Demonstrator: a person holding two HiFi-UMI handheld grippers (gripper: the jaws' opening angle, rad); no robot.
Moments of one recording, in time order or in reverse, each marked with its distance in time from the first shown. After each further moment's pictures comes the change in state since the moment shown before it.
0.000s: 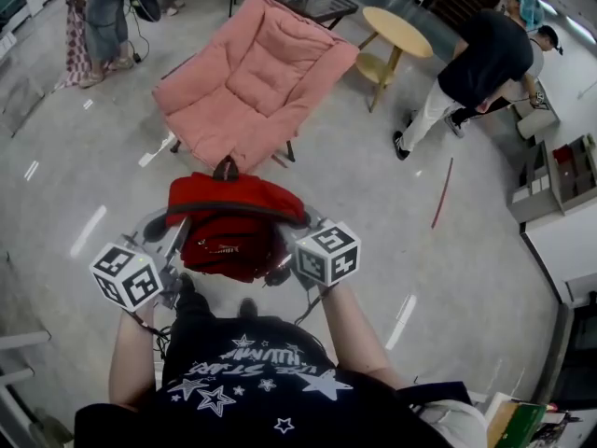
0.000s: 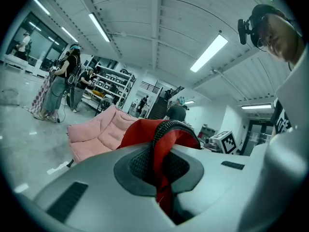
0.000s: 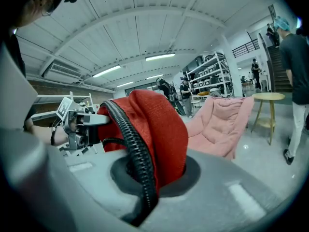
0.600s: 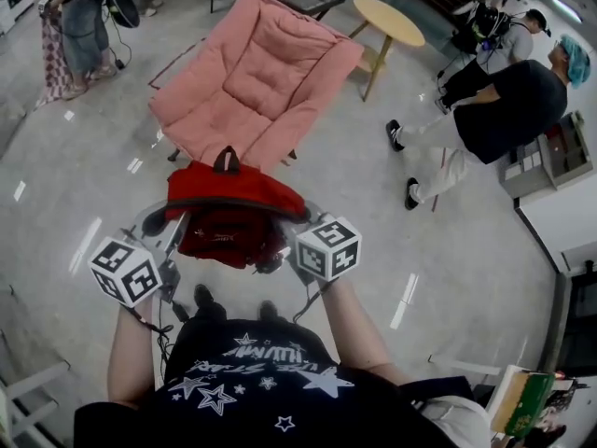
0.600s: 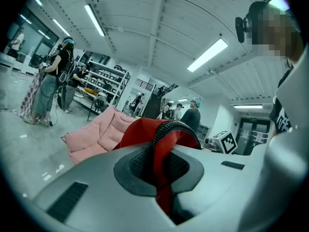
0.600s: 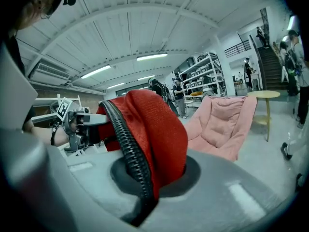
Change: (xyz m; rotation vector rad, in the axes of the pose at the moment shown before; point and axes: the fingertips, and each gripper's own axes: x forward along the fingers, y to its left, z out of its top) left arm 0.002 0.046 0.016 0.042 0.025 -0.091; right arm 0.039 0.009 0.003 0.037 -0.031 -0.085
